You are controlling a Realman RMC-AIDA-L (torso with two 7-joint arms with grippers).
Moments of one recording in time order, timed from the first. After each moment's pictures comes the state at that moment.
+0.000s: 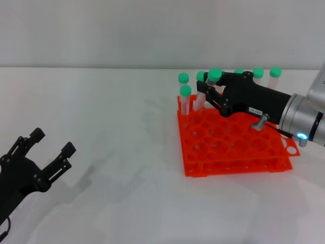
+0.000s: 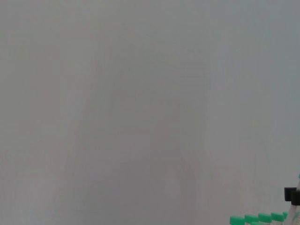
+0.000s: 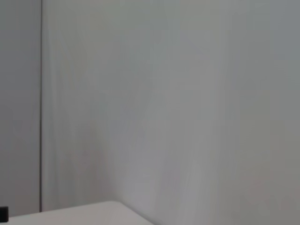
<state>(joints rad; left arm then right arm) -0.30 -2.08 2.84 -0.20 -0.94 1.67 -0.62 0.65 2.03 -1.52 -0.47 -0.84 -1.02 0.88</state>
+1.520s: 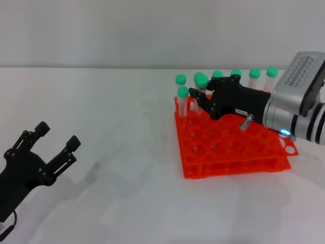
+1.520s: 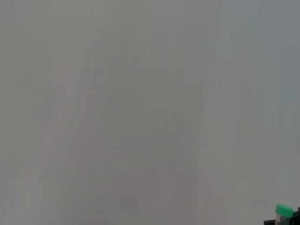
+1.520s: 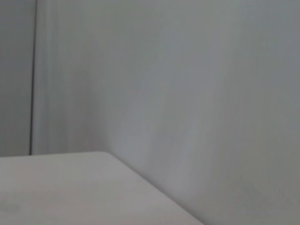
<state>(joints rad) -0.32 -2.08 2.83 -0.17 -0.94 1.67 -0.62 0.72 2.03 -1.64 -0.47 -0.82 -0.82 0.85</state>
